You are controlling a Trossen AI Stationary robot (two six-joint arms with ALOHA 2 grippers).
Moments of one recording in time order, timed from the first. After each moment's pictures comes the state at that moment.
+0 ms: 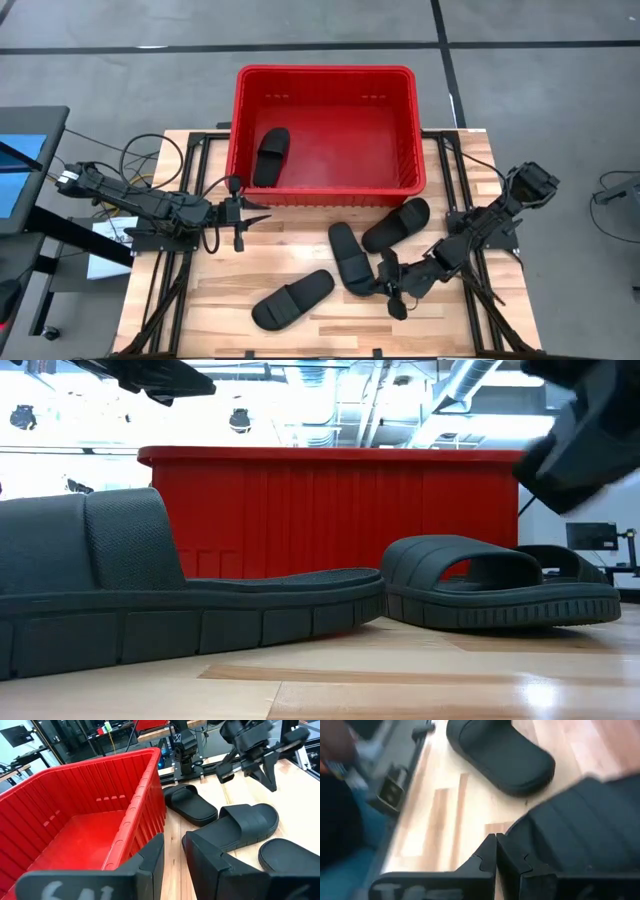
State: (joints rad) left arm -0.29 0.77 0.53 0.01 -0.45 0.17; right arm 0.68 1.50 0.64 0.17 0.32 0.55
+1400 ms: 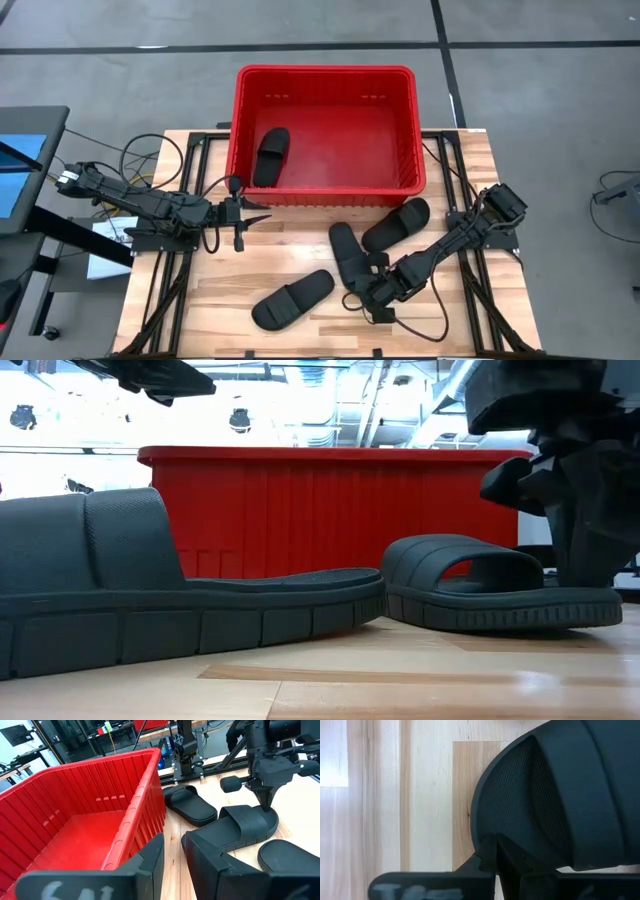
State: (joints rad) left arm -0.29 0.77 0.53 0.01 -0.45 0.16; right arm 0.59 1.82 1.11 -0.58 0.11 0.52
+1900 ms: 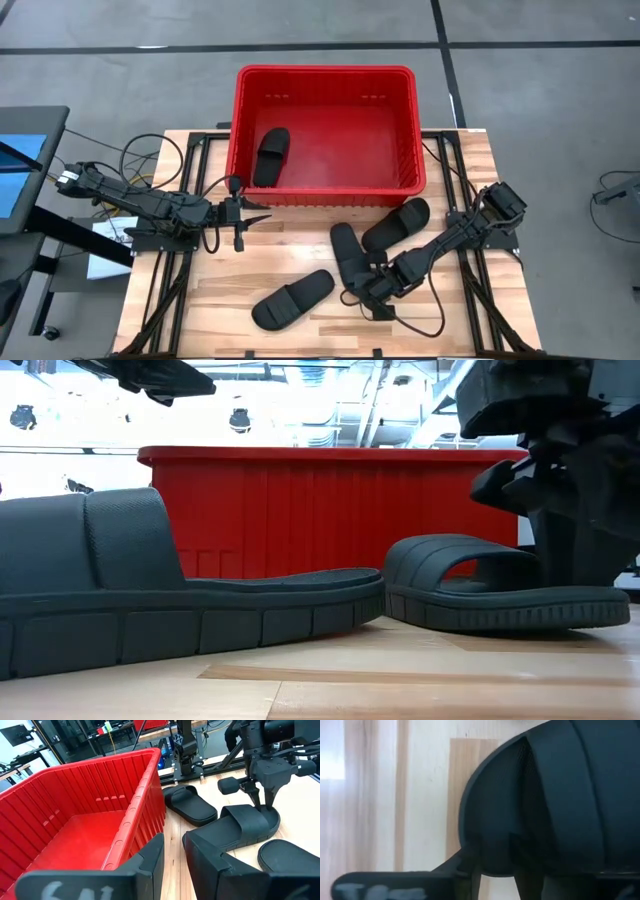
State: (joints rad) left arm -0.29 0.77 0.53 0.01 -0.45 0.16; right arm 0.57 1.82 1.11 -0.59 0.08 0.45
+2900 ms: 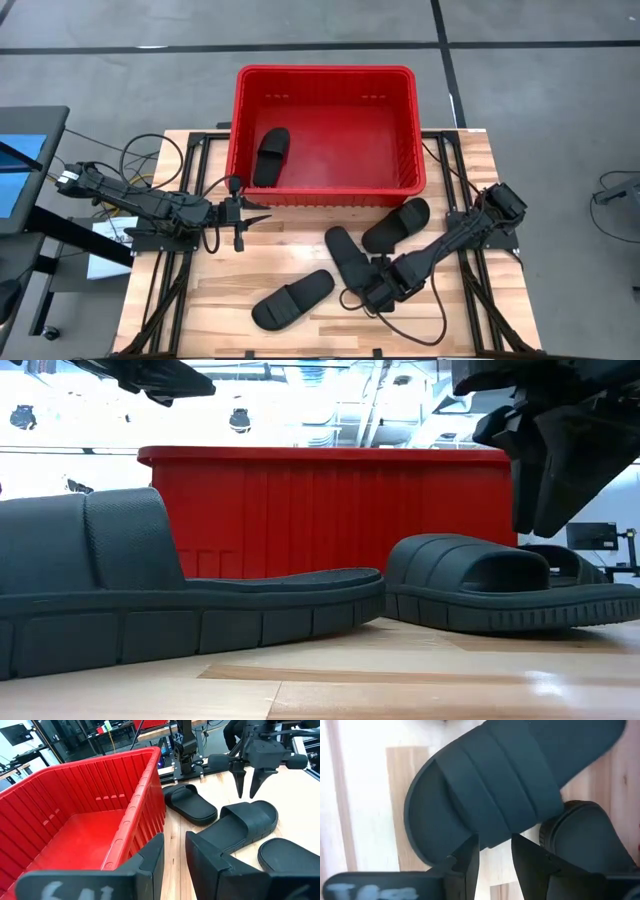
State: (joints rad) left arm -0.29 0.77 0.53 0.01 -0.45 0.16; right arm 0.59 1.82 1.29 -0.94 0.31 0.57
